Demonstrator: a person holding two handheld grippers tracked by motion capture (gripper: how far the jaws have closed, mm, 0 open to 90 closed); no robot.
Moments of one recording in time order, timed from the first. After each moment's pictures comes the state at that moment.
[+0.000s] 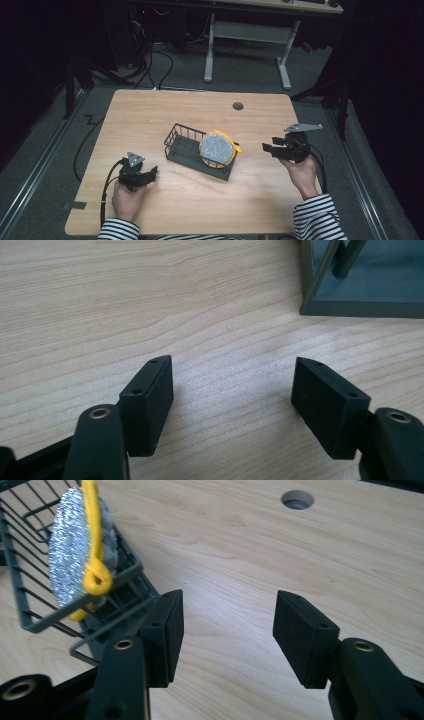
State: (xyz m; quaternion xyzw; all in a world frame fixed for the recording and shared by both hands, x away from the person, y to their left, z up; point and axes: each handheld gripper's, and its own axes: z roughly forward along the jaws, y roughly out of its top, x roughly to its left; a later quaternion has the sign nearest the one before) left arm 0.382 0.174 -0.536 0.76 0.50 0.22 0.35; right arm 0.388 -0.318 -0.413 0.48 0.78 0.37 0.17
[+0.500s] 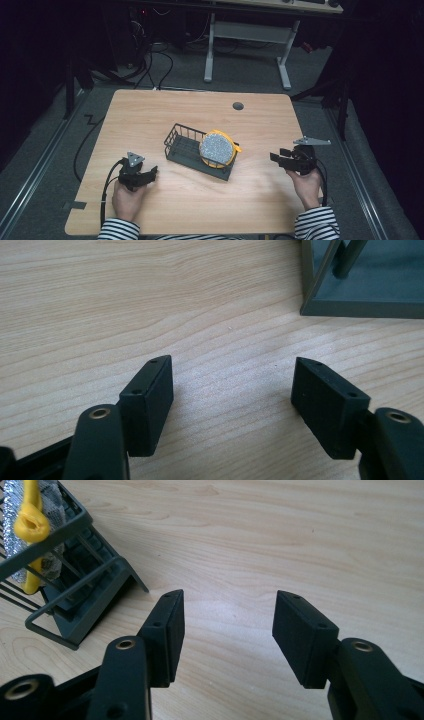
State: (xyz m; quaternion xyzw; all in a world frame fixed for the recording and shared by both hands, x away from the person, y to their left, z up) left arm 0.382 0.174 -0.536 0.76 0.50 0.22 0.35; right arm 0.372 -0.347 -0.457 0.53 0.74 0.38 0.15
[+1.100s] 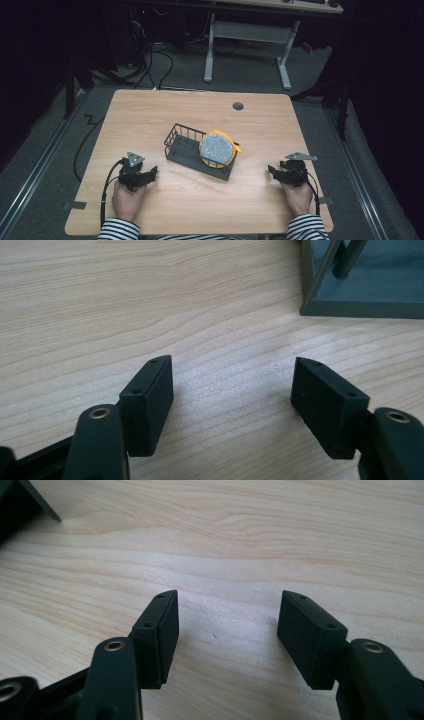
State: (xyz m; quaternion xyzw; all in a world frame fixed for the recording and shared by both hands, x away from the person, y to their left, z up) left arm 0.382 0.174 -0.536 0.76 0.50 0.22 0.35; right arm 0.364 -0.346 -0.526 0.55 0.74 0.33 0.21
